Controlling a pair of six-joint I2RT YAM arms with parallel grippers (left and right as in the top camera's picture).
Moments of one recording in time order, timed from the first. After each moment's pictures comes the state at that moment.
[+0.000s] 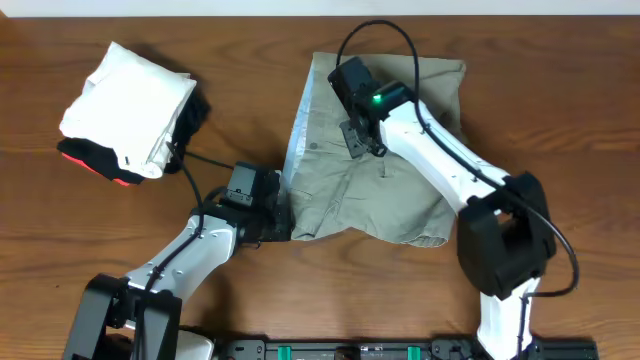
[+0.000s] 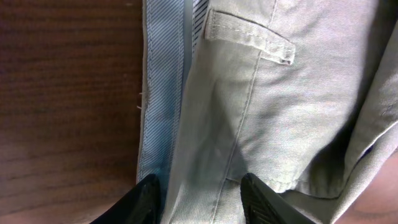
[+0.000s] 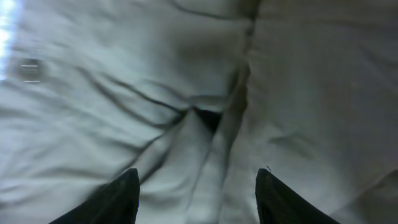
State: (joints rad) left arm -0.32 1.48 0.62 -0.37 0.28 -0.31; right arm 0.55 2.07 1.68 -0.93 0.25 0.22
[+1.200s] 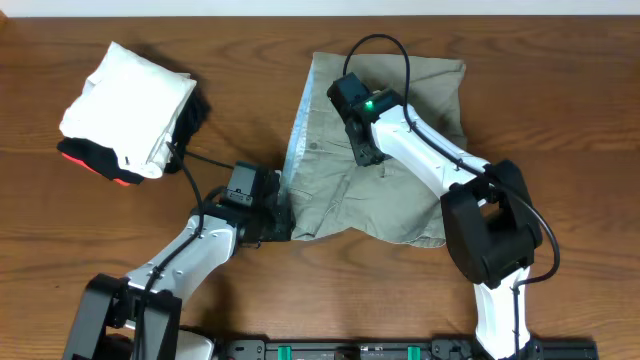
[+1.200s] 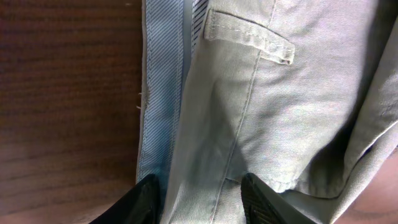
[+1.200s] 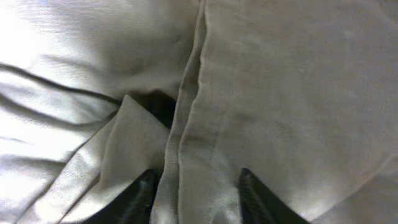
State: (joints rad) left arm -0.32 1.48 0.62 -0.37 0.28 -0.31; right arm 0.55 2.14 1.65 -0.96 0.37 0.31
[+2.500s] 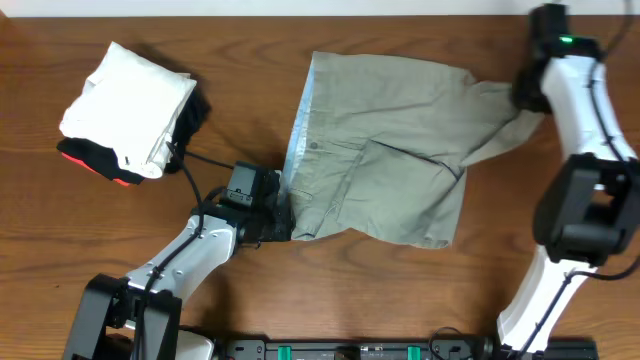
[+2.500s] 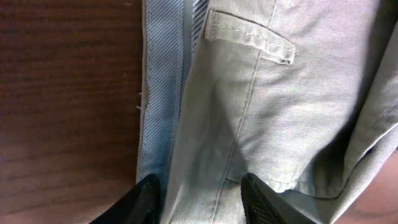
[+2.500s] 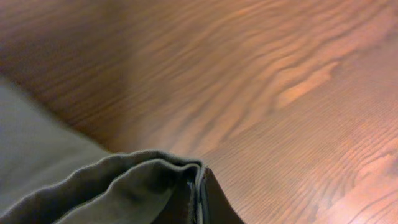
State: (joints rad) left arm -0.32 1.48 0.62 -0.37 0.28 -0.31; right arm -0.16 2.14 1.87 -1.01 0.44 0.22
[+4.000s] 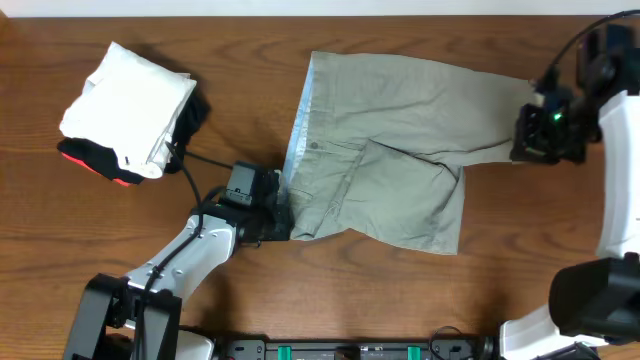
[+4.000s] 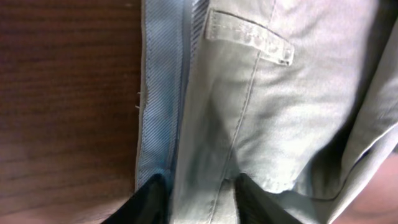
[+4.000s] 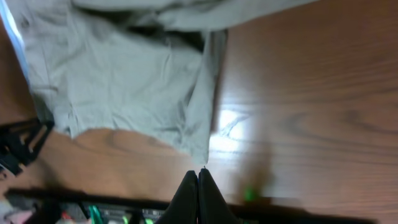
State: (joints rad) left arm -0.31 1.48 0.62 -0.37 0.29 -0.31; right arm -0.15 1.74 1.77 -1.60 -0.24 0.06
